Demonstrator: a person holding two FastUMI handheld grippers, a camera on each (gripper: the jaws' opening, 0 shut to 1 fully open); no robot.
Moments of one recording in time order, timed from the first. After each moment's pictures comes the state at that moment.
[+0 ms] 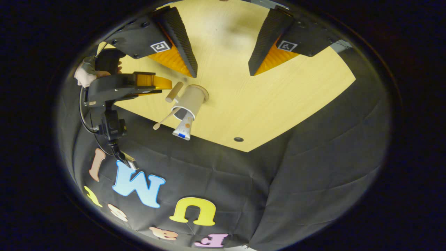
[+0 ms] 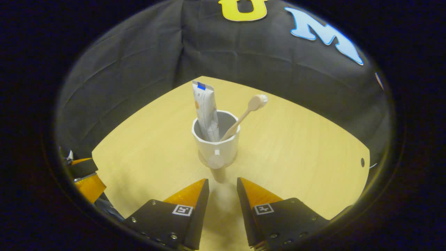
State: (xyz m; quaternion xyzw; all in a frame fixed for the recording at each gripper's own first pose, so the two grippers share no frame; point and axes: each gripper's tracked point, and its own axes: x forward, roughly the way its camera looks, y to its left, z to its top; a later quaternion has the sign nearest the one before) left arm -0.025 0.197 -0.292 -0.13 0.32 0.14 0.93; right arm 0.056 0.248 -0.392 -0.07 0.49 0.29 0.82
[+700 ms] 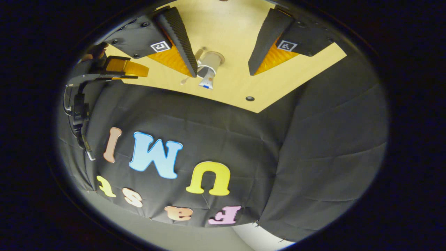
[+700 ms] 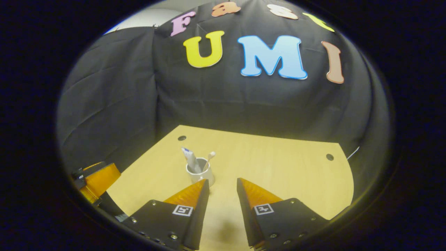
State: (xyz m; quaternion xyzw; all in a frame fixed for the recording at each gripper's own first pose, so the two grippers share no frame) left arm 0.015 0.172 -0.138 -0.09 0.19 0.11 0.97; right arm 0.075 0.185 -0.235 0.03 0.37 0.17 0.91
